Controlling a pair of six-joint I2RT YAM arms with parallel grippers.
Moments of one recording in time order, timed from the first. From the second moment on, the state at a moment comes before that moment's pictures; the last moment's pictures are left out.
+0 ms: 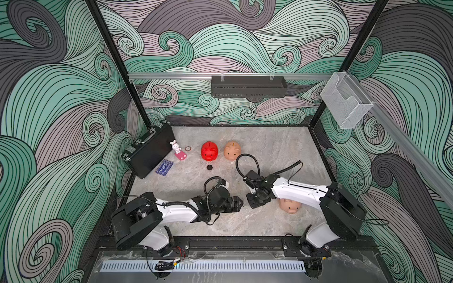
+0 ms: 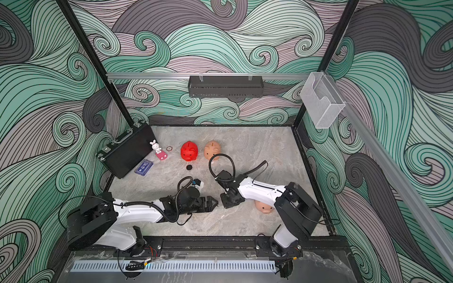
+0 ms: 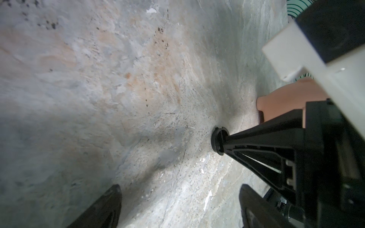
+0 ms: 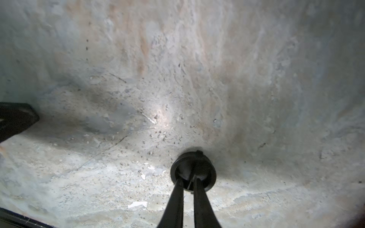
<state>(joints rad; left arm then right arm) -1.01 1.42 0.49 0.19 0.00 -0.99 0.83 1.58 0.87 -0.71 -0.04 0.44</state>
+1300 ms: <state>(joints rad) -1.01 1.27 0.50 0.03 -0.07 -0.93 0.85 1.53 0.88 -0.70 0.08 0.45</state>
